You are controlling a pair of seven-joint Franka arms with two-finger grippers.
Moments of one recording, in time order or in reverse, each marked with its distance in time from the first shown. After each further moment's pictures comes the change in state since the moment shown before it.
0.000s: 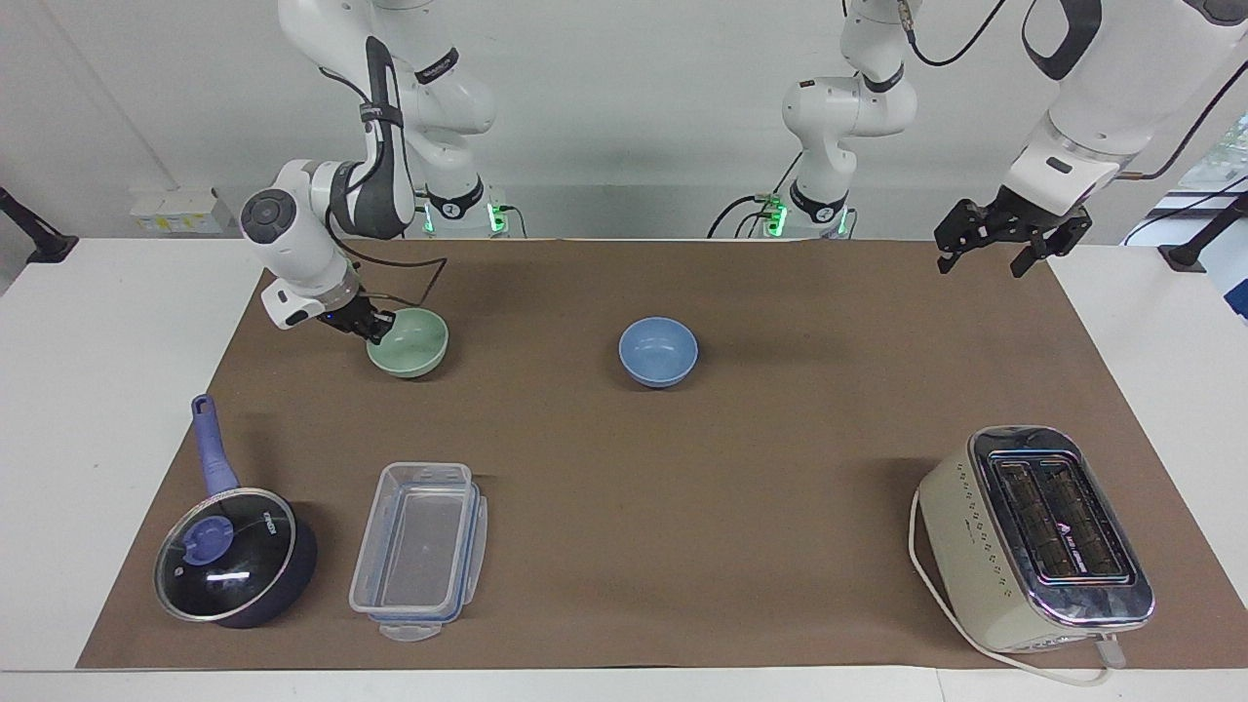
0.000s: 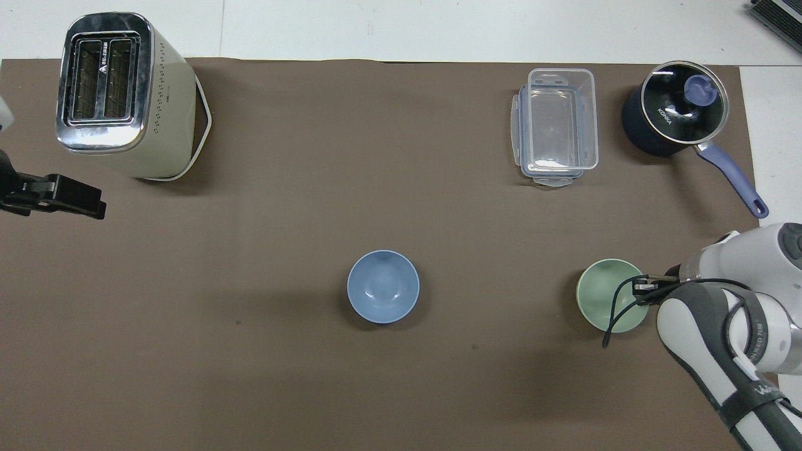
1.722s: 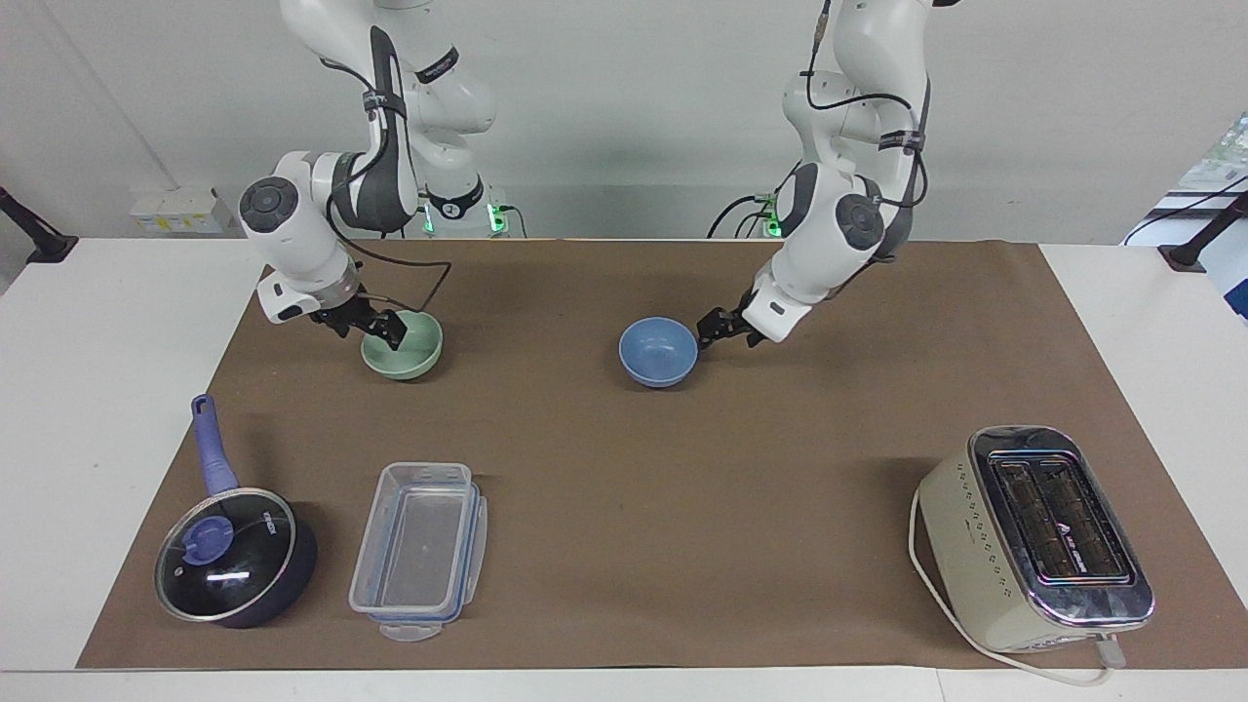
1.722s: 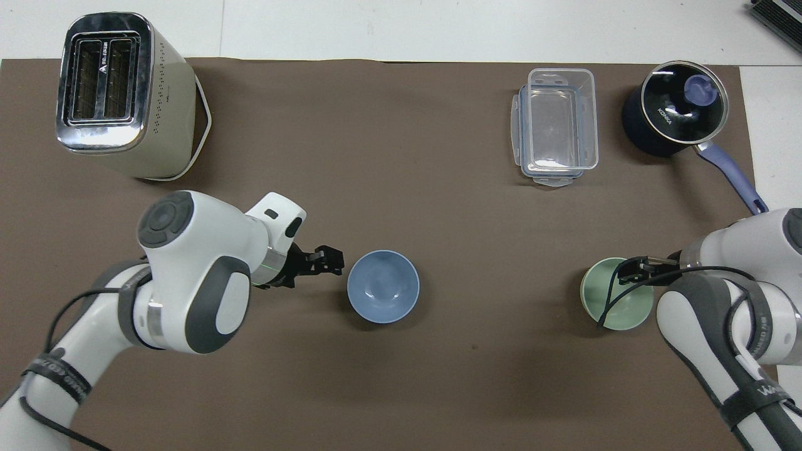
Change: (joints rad) left arm -0.335 0.043 -0.009 -0.601 -0.364 0.634 -0.387; right arm 0.035 -0.001 -0.004 0.061 -0.006 -0.021 0.131
